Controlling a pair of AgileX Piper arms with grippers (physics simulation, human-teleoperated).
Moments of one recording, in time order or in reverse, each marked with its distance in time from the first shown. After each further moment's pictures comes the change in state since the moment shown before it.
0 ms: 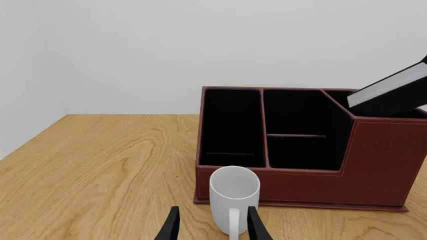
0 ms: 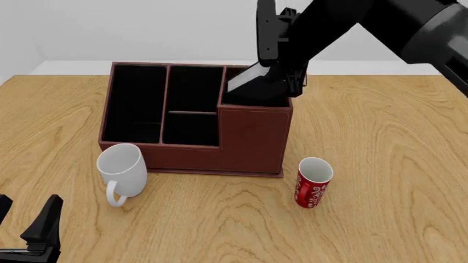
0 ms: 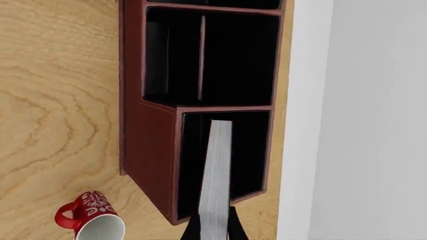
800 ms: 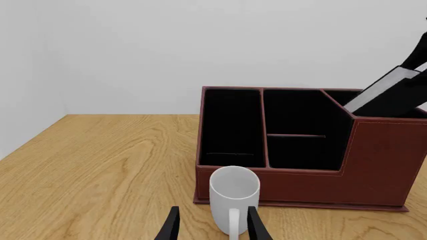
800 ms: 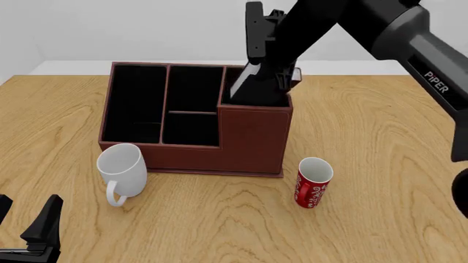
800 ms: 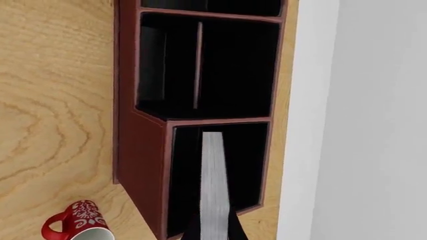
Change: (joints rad) left arm 0.000 0.000 0.000 0.000 0.000; right arm 0.000 0.117 -0.142 0.046 -0.013
